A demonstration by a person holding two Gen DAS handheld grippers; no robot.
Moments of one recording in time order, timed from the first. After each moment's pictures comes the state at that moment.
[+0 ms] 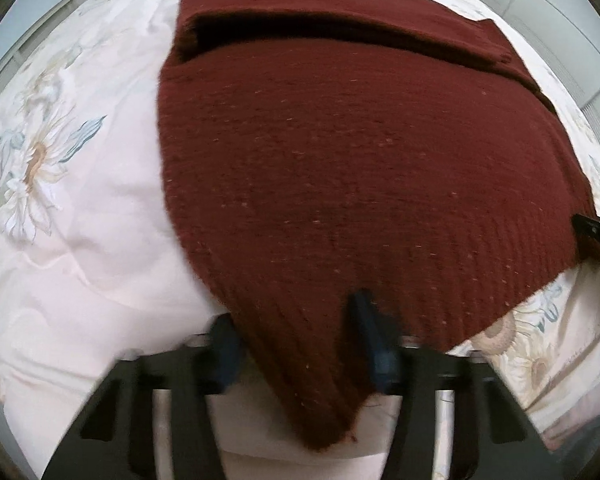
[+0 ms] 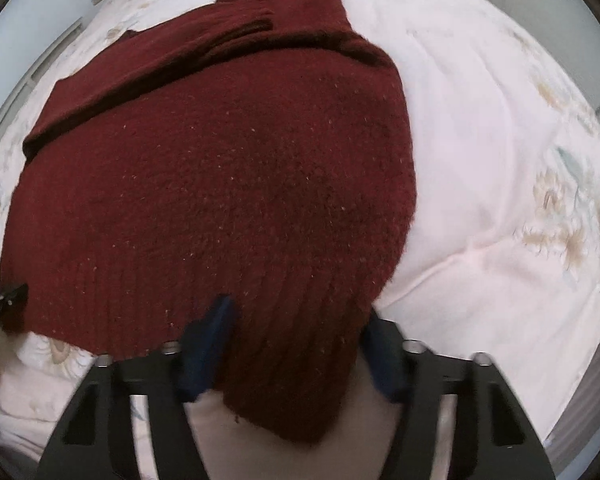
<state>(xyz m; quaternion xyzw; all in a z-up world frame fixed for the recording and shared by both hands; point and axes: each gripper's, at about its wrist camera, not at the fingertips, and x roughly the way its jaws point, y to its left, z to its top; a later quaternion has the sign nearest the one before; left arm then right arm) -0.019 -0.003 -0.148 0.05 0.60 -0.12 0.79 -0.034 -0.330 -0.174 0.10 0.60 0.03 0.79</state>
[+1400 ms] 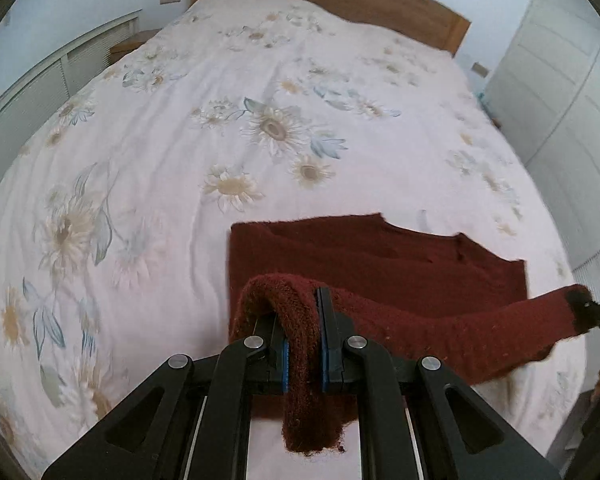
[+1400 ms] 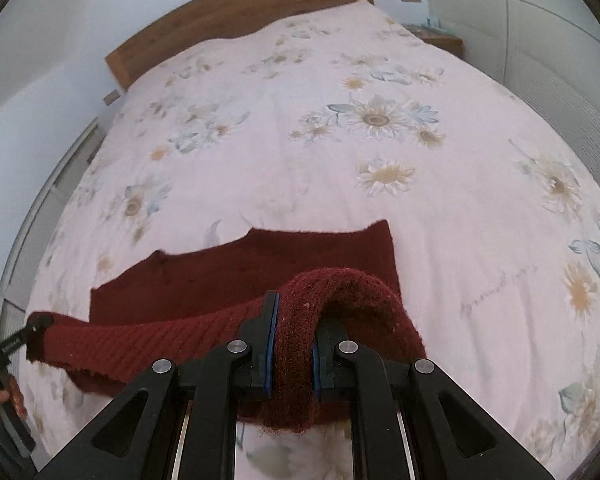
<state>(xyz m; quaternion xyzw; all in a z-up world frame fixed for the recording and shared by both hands) 0.194 0.055 -0.004 -0.07 0.49 -0.05 0.87 0.200 -0.339 -0.038 0.17 0.48 0.03 0.86</state>
